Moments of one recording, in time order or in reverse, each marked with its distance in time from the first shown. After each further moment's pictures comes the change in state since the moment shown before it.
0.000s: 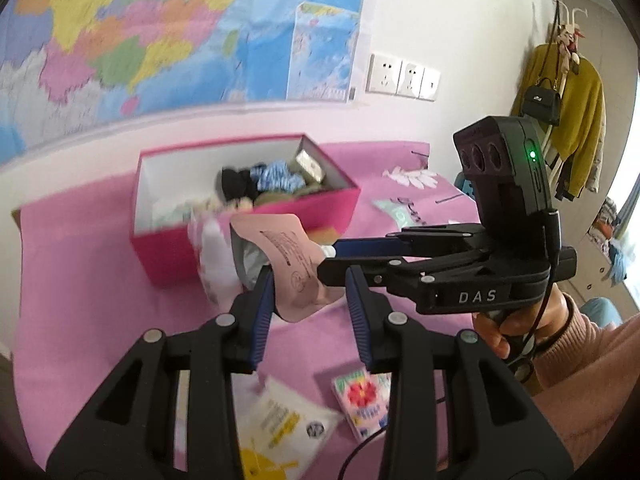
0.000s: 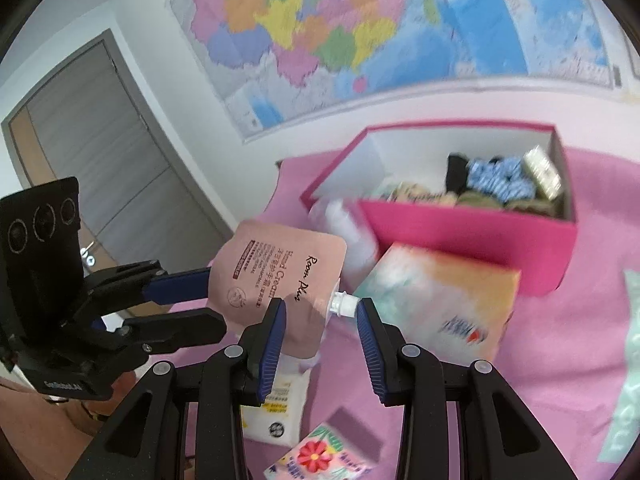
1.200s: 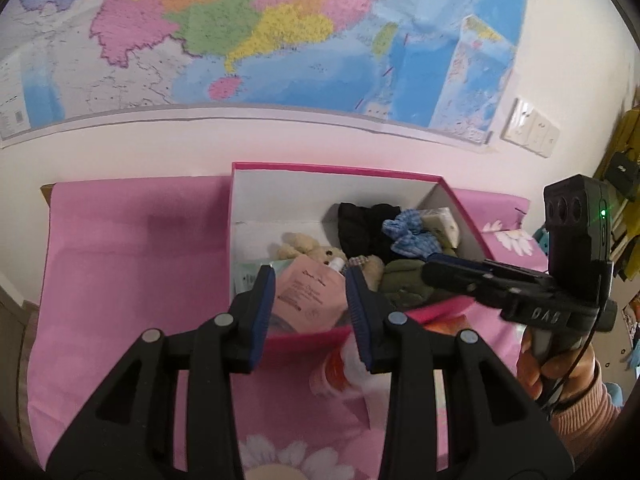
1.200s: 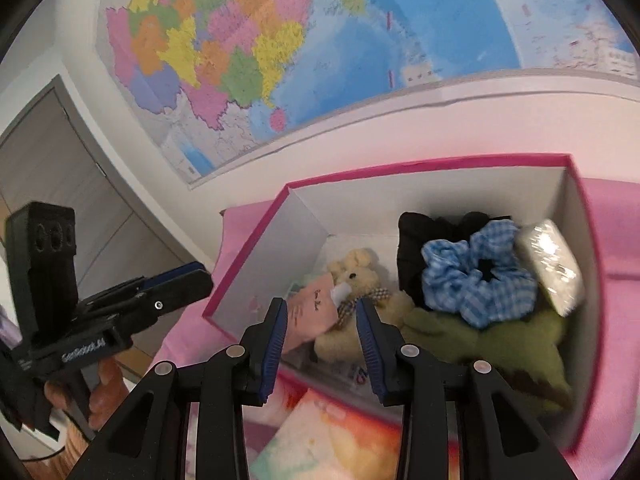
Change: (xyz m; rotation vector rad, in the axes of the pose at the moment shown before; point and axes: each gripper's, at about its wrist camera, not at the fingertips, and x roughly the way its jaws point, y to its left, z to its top) left arm 0.064 0.113 0.055 -0.228 0.029 0.190; right arm 0.072 -0.081 0.087 0.135 -0.028 -0.041
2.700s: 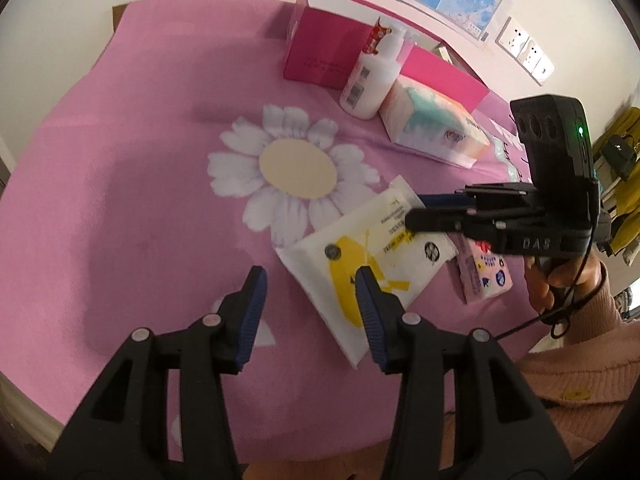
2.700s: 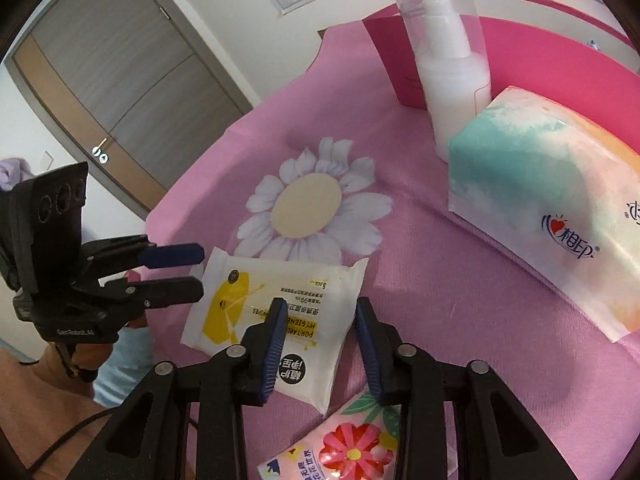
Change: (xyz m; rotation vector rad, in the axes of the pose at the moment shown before) left arm -0.083 0.025 -0.221 -0.165 0.261 -0.015; right arm 0.018 0.086 -0.163 -0.266 0.437 0.111
